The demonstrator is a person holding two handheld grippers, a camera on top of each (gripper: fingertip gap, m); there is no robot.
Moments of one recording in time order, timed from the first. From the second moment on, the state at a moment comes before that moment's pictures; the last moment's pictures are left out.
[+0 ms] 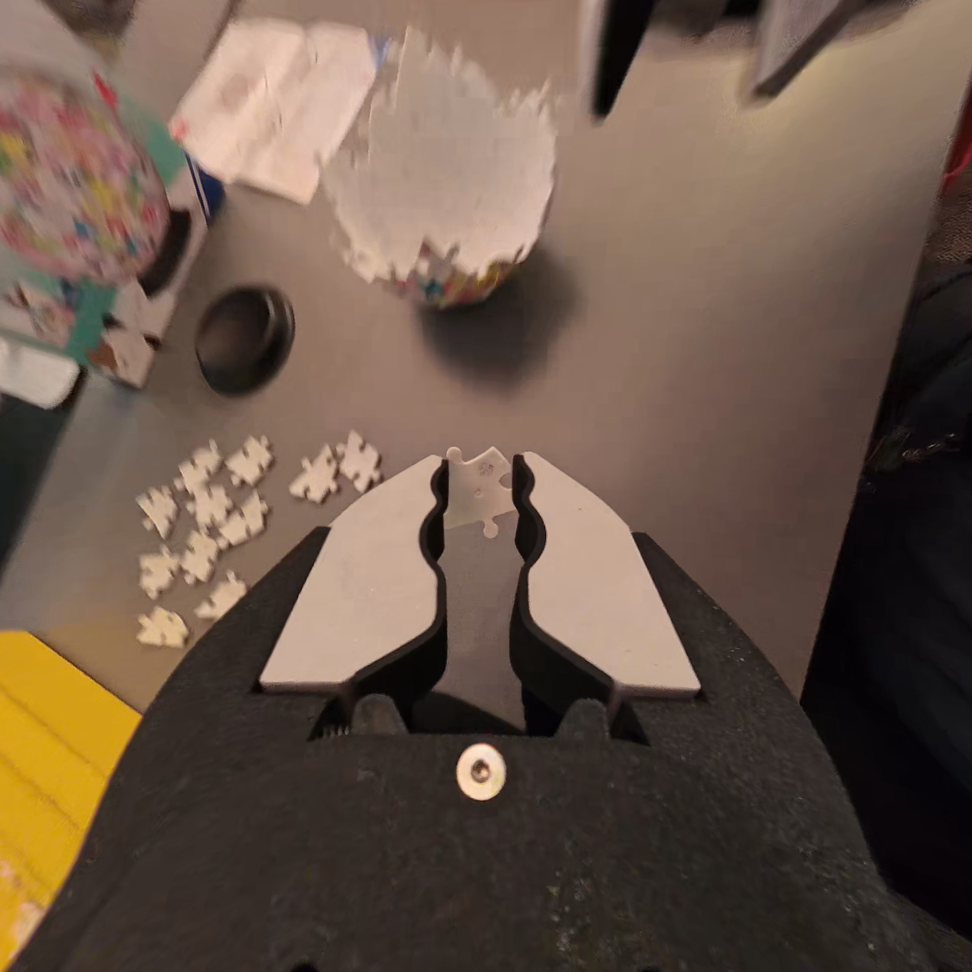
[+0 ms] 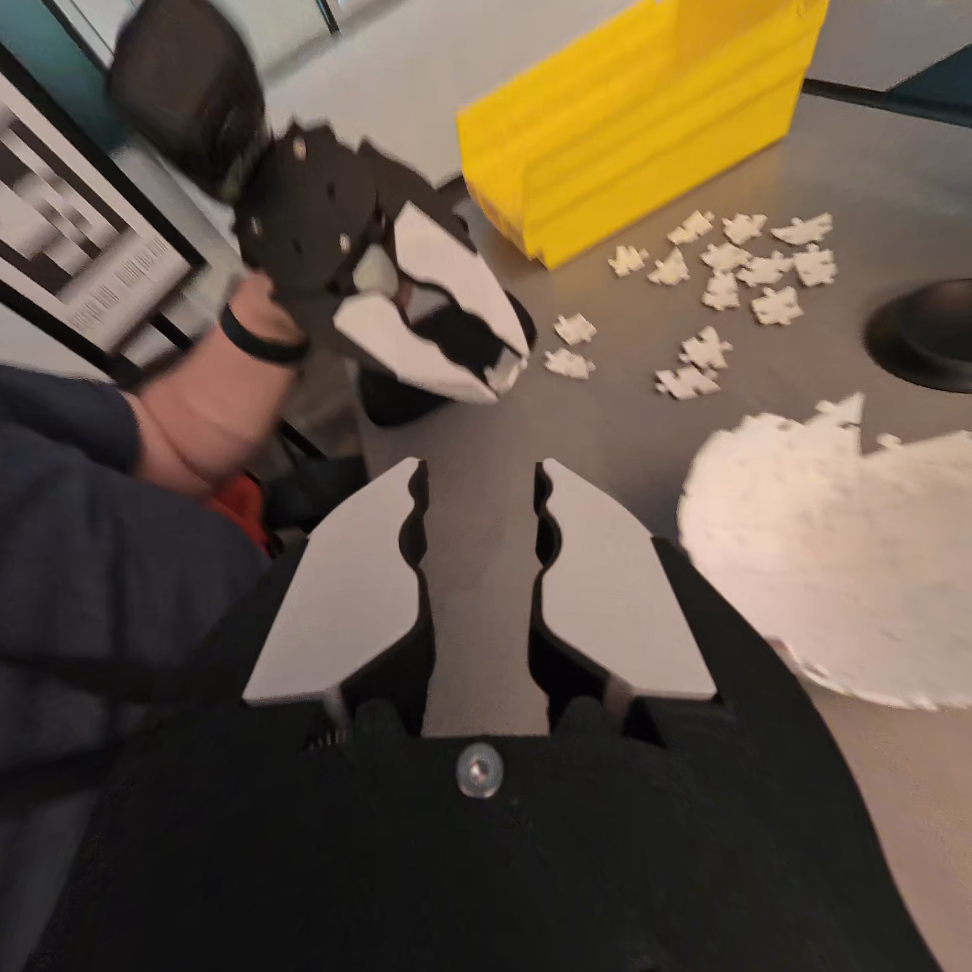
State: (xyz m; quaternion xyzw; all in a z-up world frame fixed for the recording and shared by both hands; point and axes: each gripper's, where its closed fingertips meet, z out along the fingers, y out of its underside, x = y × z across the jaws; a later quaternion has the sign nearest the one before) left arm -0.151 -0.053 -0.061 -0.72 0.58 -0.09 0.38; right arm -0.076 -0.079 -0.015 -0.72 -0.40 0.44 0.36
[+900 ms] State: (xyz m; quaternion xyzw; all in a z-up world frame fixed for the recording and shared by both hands) left arm -0.094 -0.082 0.027 -0.66 0.47 -0.35 0.46; right arm -0.074 -0.072 0.008 -0.68 -0.27 0.63 0.27
